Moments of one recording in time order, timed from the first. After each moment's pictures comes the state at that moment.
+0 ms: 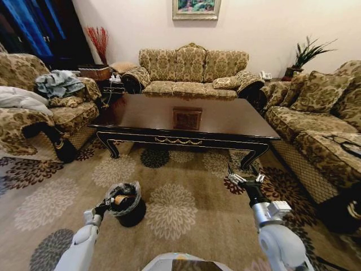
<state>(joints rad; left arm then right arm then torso) 1.20 -1.17 -0.75 -0.99 -0.44 -0.12 0.22 -1.61 1.29 0.64 2.29 0.31 -0.14 0.05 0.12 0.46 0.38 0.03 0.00</state>
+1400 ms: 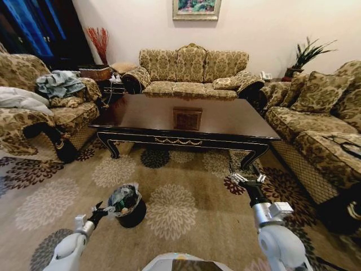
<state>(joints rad) 1.40 -1.14 -0.86 -1.22 -0.25 -0.02 0.43 -1.61 1.32 0.64 2.28 0.33 -0.11 0.04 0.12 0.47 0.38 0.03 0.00</state>
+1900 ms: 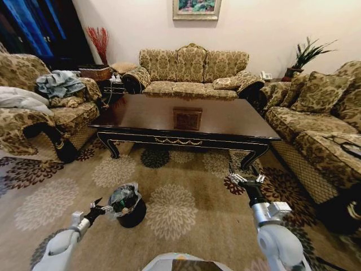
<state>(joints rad) 1.42 -1.11 -0.91 -1.34 -0.37 0.01 0.66 -1.61 1.32 0.66 2.25 0.35 -0.10 0.04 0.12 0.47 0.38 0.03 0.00</state>
